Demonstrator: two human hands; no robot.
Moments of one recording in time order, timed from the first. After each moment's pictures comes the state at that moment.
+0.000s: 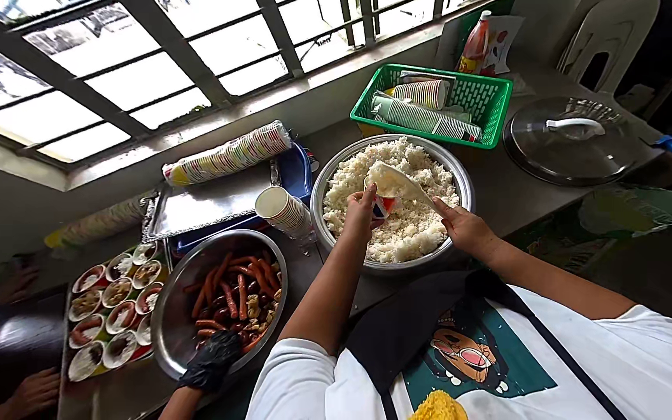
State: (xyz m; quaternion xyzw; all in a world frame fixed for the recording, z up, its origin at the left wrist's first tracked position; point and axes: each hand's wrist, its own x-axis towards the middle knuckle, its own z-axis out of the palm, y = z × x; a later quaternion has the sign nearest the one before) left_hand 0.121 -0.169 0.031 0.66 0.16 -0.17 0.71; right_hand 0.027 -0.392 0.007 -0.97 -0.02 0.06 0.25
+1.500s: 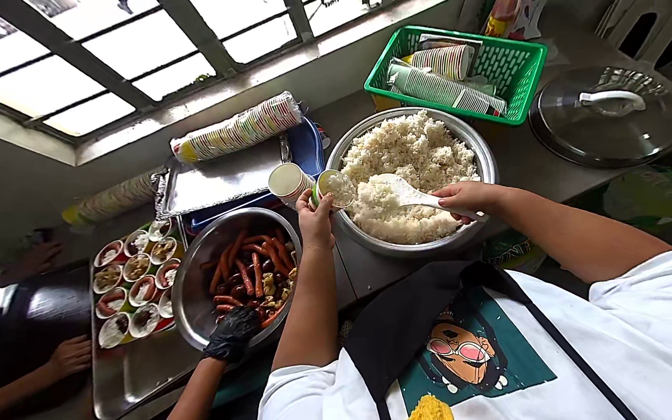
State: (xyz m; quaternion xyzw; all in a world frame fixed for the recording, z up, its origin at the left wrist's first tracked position) left_hand 0.102 -0.052 0.016 0.64 0.18 0.04 0.74; right_hand 0.089 -0.382 0.025 -0.79 0.06 0.38 0.48
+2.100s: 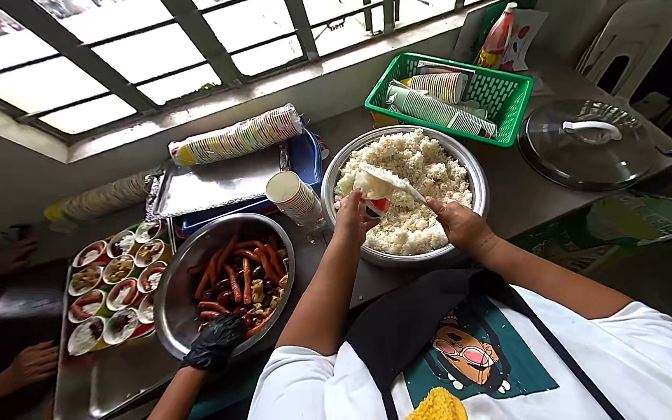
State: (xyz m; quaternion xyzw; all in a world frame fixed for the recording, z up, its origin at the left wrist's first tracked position) left_hand 0.106 -0.123 0.030 0.58 0.21 -0.15 0.77; right_hand 0.035 -0.366 -0.012 -0.96 -0.16 -0.11 0.20
